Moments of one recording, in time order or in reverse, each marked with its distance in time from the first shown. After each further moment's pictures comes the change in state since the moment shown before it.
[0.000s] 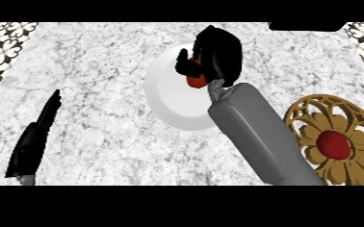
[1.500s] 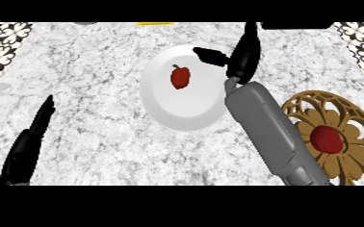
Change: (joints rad) left arm 0.051 -0.027 0.055 -0.029 -0.027 -0.024 -0.002; right arm 0.023 -0.038 -0.105 0.264 -0.430 -0.760 -0.310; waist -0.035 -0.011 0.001
